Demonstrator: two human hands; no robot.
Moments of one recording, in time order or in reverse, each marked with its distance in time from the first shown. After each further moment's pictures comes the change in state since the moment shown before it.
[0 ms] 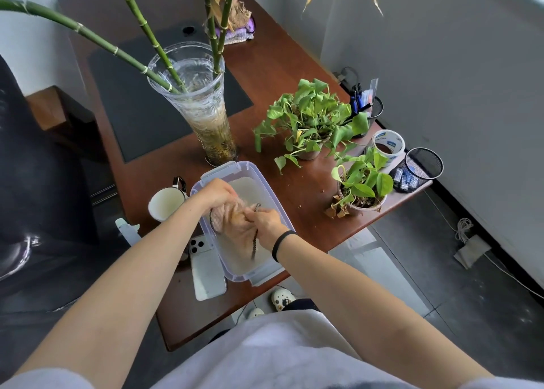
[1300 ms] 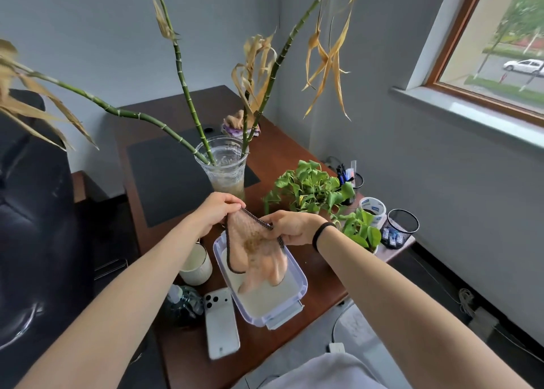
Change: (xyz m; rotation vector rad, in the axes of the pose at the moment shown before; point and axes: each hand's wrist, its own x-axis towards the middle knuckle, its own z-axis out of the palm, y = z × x) left_hand -0.083 0.027 -0.087 -0.376 0.170 0.419; right_hand -0.101 -0.098 -0.025 -0.483 -0.587 -0.298
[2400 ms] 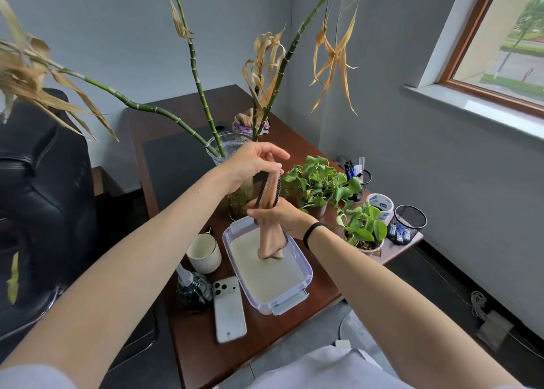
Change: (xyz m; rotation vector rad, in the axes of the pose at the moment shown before) left_hand -0.050 0.116 0.009 0.014 -0.101 0.349; right_hand 0.015 0.004 0.029 -0.076 0.295 -0.331
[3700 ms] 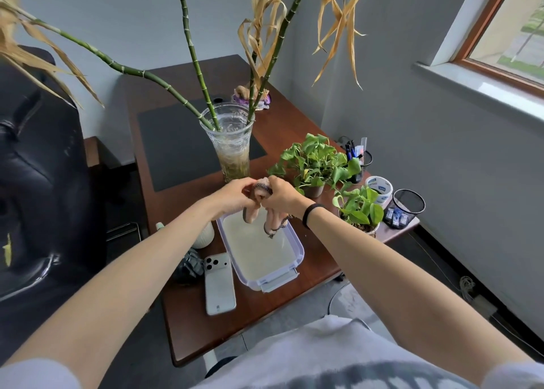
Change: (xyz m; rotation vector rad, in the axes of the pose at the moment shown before) left_hand -0.026 -0.108 0.035 0.033 -0.098 -0.296; right_hand -0.010 -0.001 -0.011 -0.697 0.160 -0.010
